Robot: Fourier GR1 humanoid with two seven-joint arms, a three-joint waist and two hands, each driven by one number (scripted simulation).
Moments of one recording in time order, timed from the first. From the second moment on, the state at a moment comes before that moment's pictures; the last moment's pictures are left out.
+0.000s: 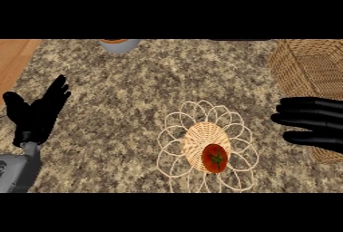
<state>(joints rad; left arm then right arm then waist) -0.21 0.46 -0.07 -1.35 0.30 0.12 0.16 -0.34 -0.85 0.03 -2.00 0.05 0.76 -0.33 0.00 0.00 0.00</state>
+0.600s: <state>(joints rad) -0.21 0.42 -0.05 -1.36 0.26 0.10 0.17 -0.23 -0.63 0.25 -1.80 0.42 0.49 -0.61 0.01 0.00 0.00</state>
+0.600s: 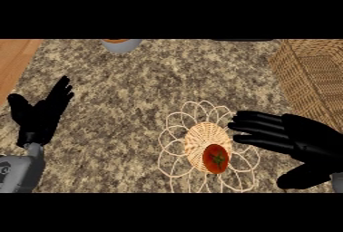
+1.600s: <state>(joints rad) -0.23 0.37 0.03 -1.35 0.19 0.04 0.19 -0.30 -0.35 0.40 -1.45 0.78 0.36 -0.70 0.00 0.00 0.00</state>
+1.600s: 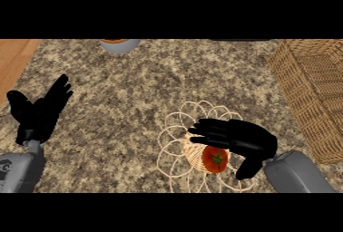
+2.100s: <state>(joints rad) -0.19 0.34 0.07 -1.39 0.15 0.01 0.21 -0.31 -0.34 0.35 -1.38 0.82 0.35 -0.79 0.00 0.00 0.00</state>
